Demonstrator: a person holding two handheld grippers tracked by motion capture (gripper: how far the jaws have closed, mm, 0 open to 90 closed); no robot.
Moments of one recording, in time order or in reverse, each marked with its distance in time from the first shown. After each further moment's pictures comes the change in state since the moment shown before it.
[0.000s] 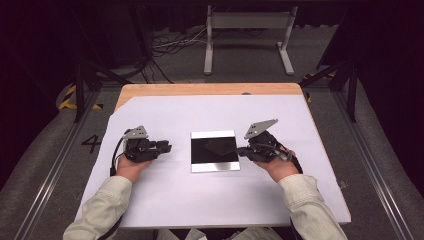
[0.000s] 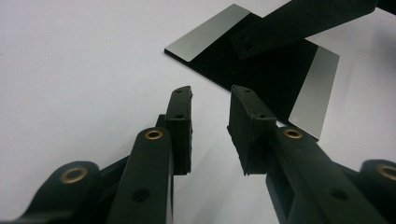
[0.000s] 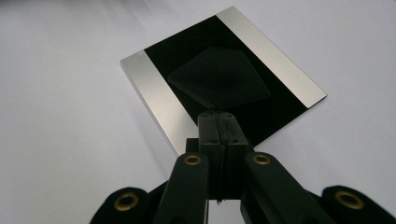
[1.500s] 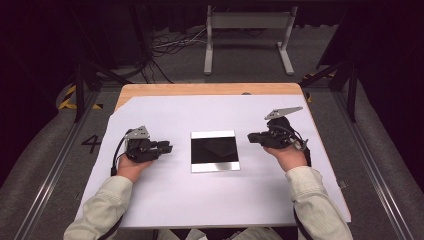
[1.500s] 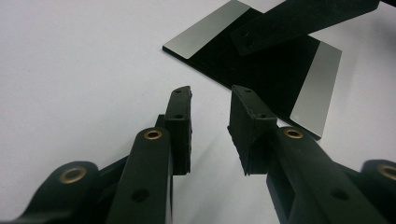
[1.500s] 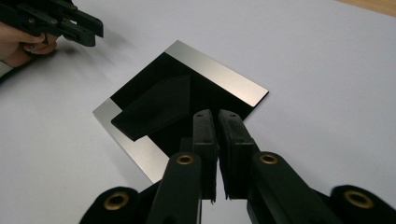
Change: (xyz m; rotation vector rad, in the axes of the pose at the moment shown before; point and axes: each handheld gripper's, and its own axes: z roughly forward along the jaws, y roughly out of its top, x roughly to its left) left arm -0.001 0.000 0.003 0.014 0.000 0.010; right arm -0.045 -0.011 -0.023 -0.126 -0.022 0.297
